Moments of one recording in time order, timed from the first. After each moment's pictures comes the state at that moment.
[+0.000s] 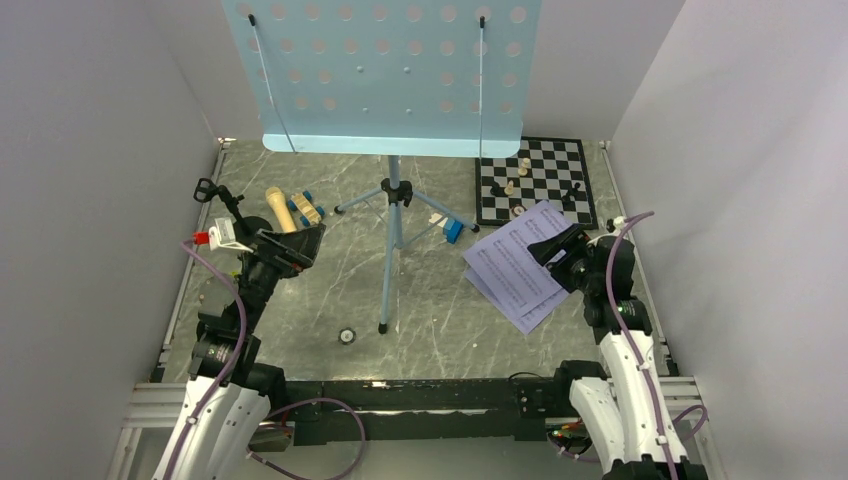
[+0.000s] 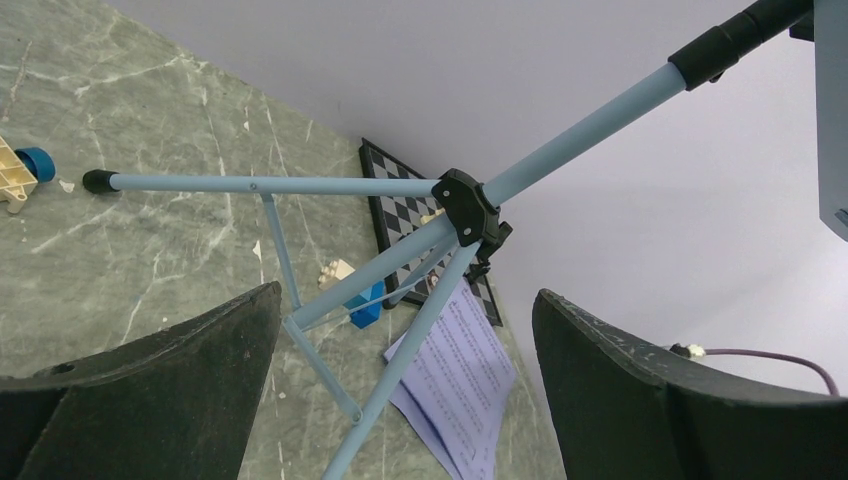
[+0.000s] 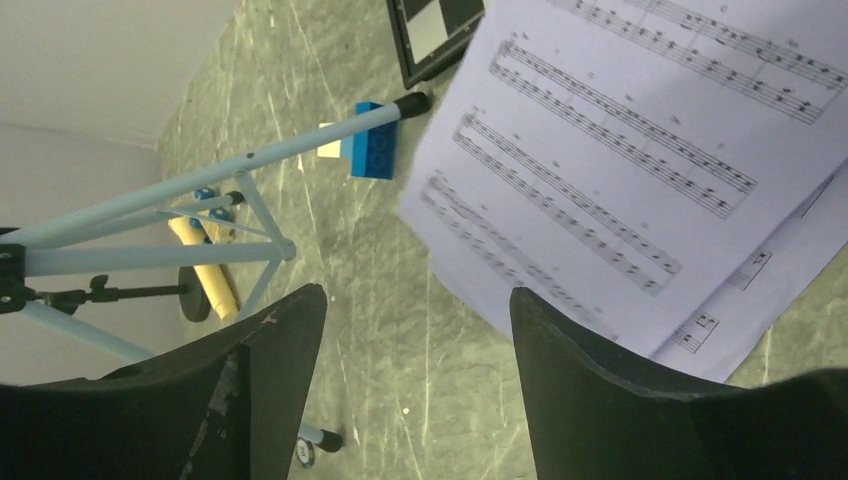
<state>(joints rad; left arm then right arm) -0.19 0.38 0.46 0.04 0.11 -0.88 -0.07 0.68 0.54 -0.39 -0.25 0.78</state>
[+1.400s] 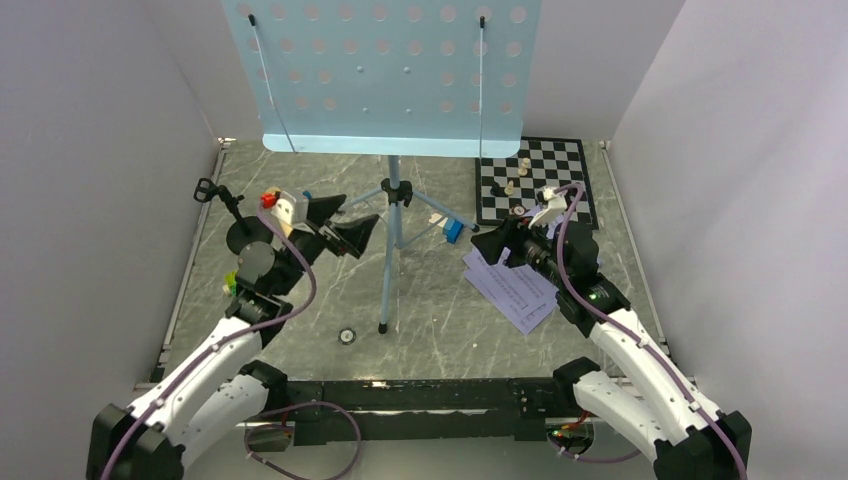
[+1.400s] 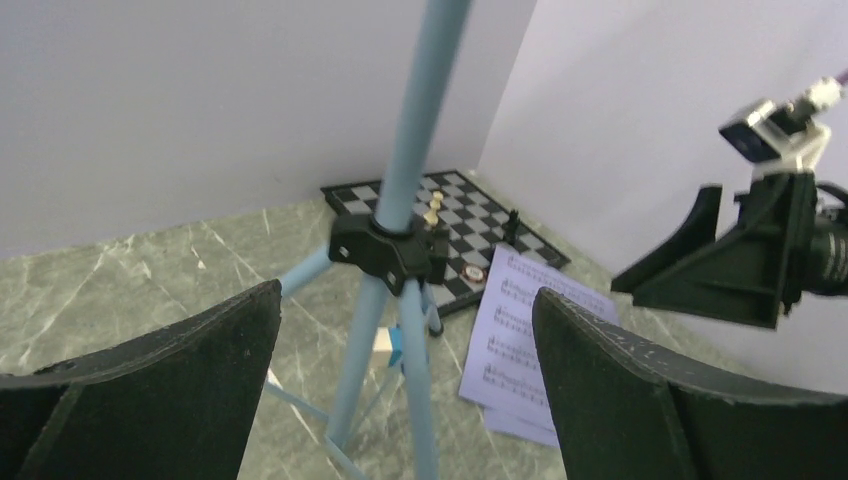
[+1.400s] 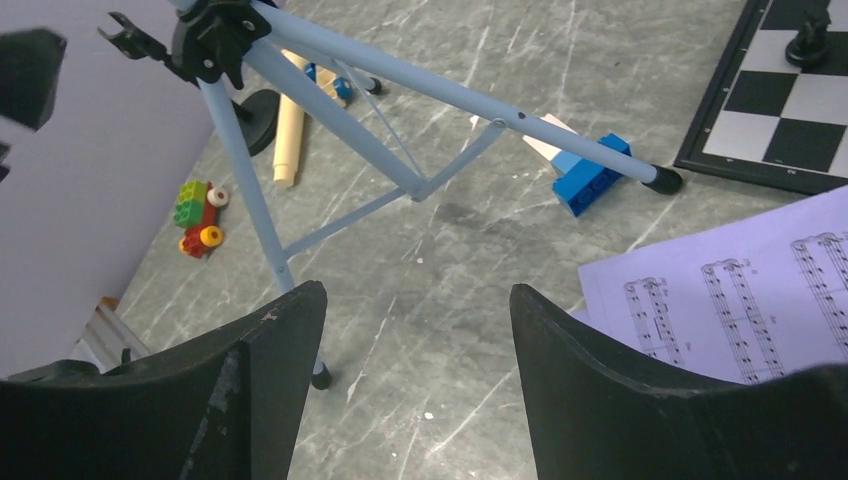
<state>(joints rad) -0.49 0.78 0.50 0.54 0.16 -0.29 0.40 0.81 0.65 -0.08 -0.21 0.47</state>
